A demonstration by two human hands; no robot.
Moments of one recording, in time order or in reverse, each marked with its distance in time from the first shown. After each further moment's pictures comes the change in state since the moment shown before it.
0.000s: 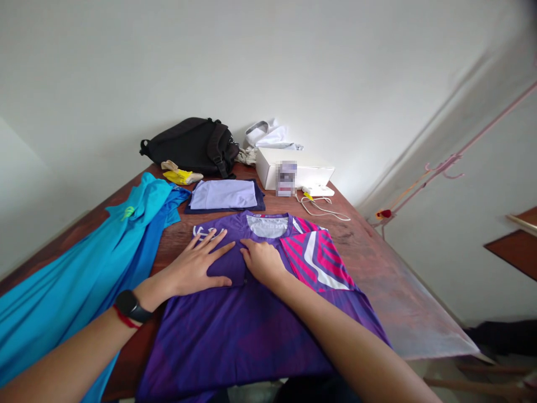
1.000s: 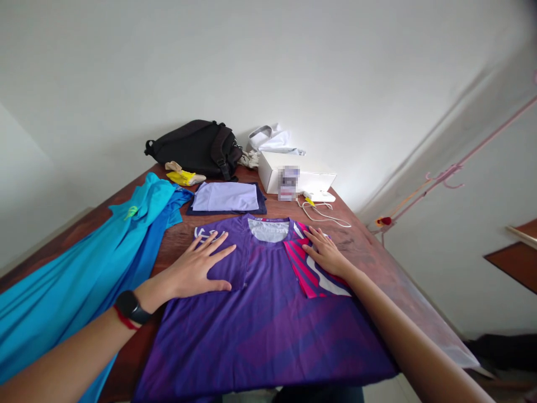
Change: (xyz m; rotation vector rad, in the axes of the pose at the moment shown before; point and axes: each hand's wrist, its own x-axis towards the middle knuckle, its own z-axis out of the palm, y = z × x) left_hand -0.003 0.000 -0.004 -0.028 -0.021 0.001; right_hand -0.012 0.211 -0.043 -0.131 -0.001 0.058
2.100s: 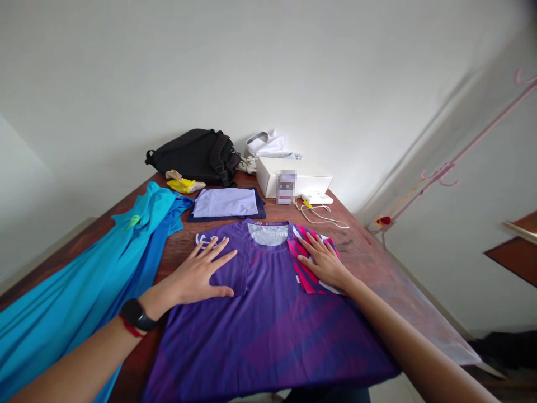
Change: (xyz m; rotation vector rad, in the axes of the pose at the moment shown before) left_hand 0.001 0.004 -0.005 0.014 -0.027 -0.018; right_hand -0.022 -0.027 0.001 -0.093 0.005 -0.033
